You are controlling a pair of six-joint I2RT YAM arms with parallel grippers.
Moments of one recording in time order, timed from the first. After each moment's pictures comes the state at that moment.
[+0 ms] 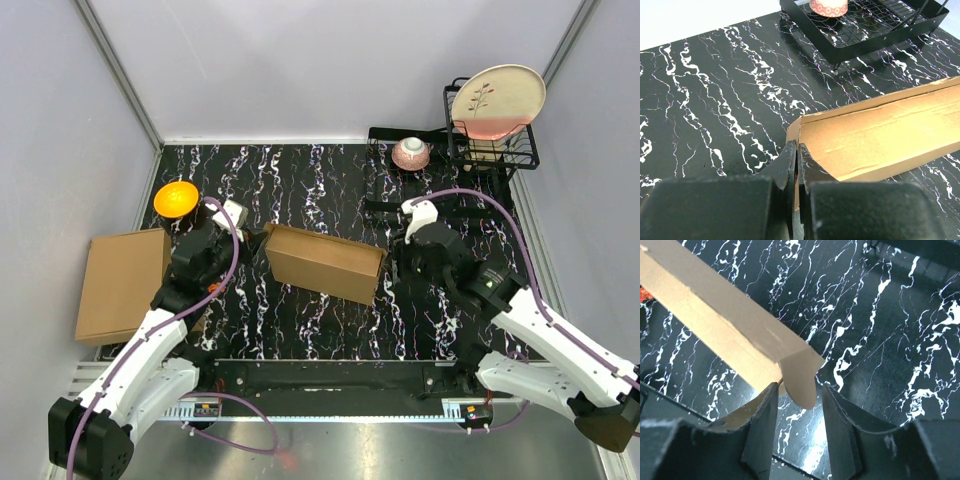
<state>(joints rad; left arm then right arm) -0.34 0.77 0.52 0.10 0.28 -0.05 0.80 0.90 0.96 -0.67 0.20 0.37</state>
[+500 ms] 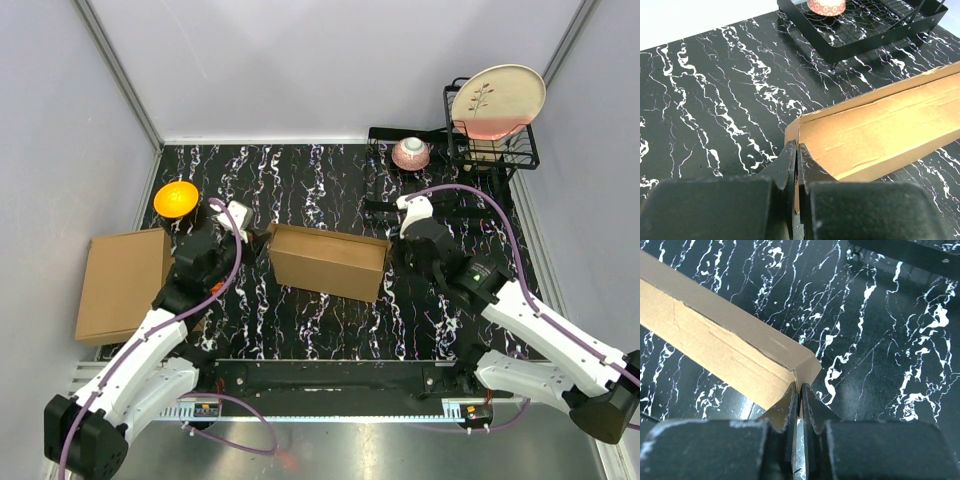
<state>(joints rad) -0.39 0.77 0.52 0.09 0.24 -0.05 0.80 0.97 0.96 -0.61 0.28 0.38</state>
